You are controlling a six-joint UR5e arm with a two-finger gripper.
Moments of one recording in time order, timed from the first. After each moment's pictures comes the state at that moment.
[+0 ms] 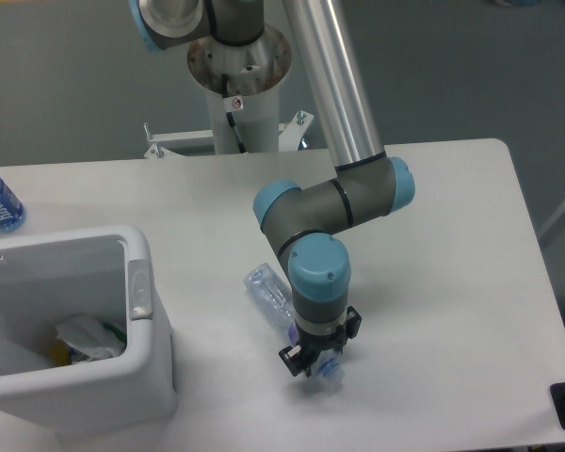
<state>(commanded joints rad) 2.38 -2.21 -1.55 -0.79 1.58 -0.15</state>
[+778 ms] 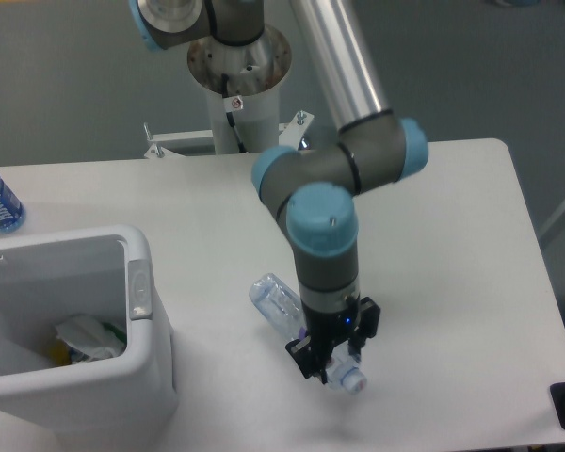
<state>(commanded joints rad) 2.38 -2.02 -1.30 -0.77 1.53 -0.18</state>
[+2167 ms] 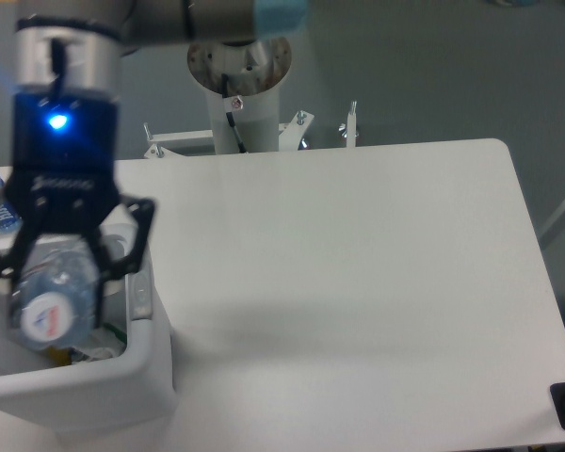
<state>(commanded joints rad) 2.03 -1.93 -1.18 -0.65 1.42 -0.13</state>
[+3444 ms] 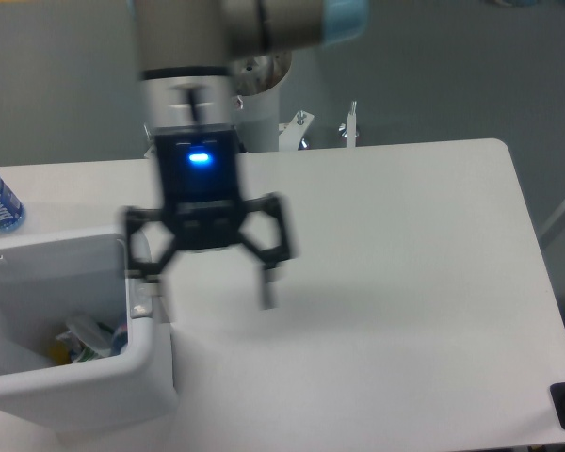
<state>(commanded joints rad) 2.33 -1.81 -1.35 -0.78 1.58 0.26</state>
